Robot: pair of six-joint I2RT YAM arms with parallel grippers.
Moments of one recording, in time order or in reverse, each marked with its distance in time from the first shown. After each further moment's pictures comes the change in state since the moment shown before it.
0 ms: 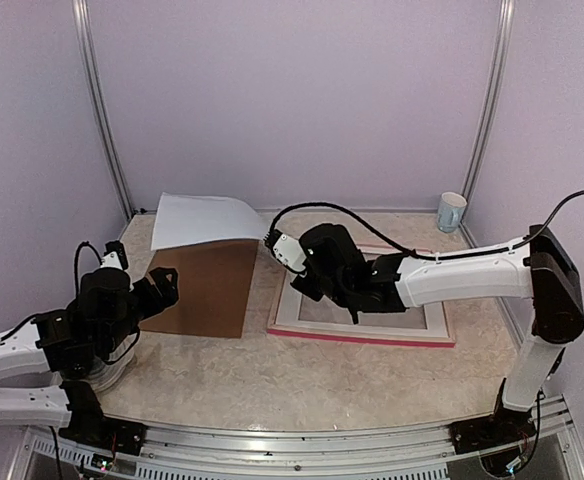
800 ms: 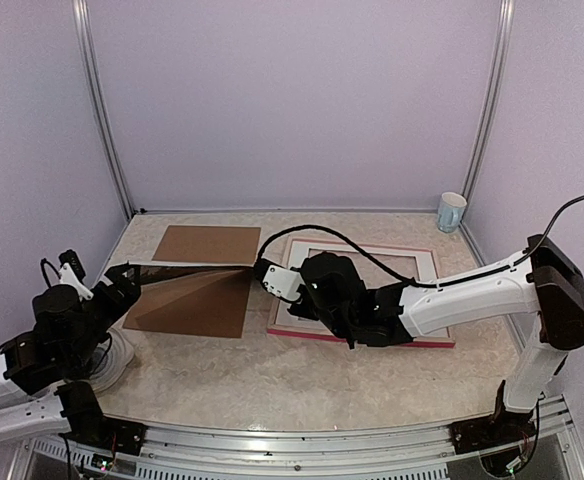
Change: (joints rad) left arm -0.027 -0.442 -0.081 -0.105 -0.094 -0.075; right arm 0.127 -0.037 -0.170 0.243 0.099 -0.243
